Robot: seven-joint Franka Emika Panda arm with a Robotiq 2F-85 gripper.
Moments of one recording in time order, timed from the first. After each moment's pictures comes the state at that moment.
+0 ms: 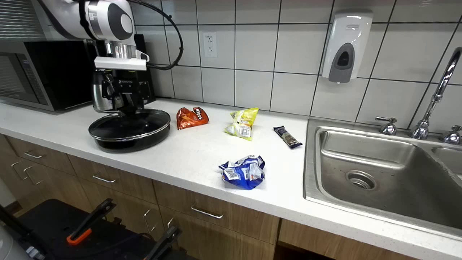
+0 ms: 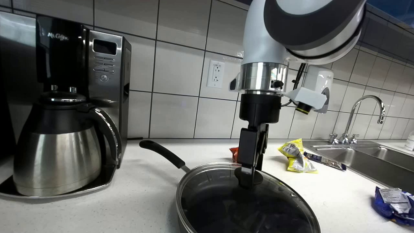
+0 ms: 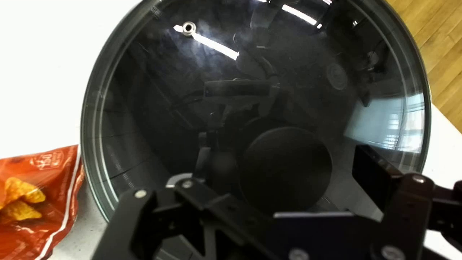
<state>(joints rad) 0.23 0.32 0.24 -2.04 -0.03 2.22 -0.30</state>
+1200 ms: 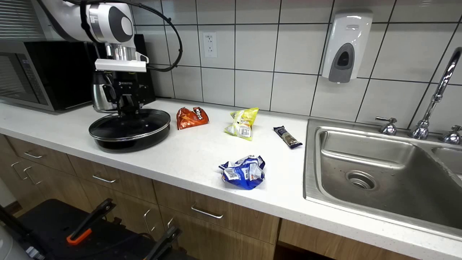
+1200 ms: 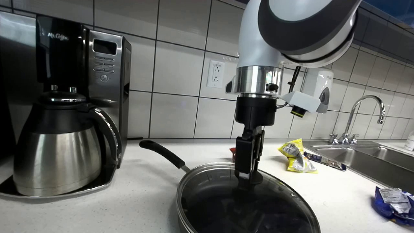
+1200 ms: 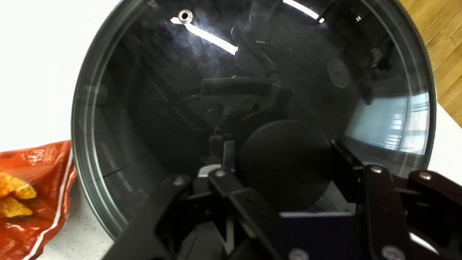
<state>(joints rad) 0.24 0.35 0.24 -2.02 -0.04 2.22 -0.29</state>
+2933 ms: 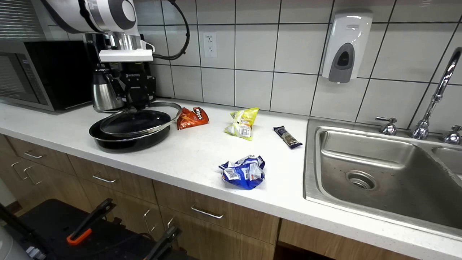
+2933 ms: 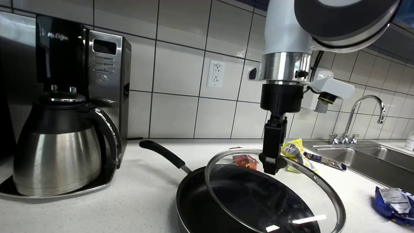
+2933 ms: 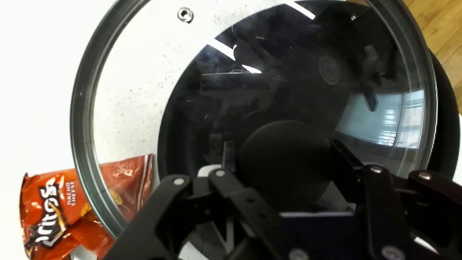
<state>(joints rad) 0.21 0.20 0.20 -2.14 -0.09 2.25 -0.29</state>
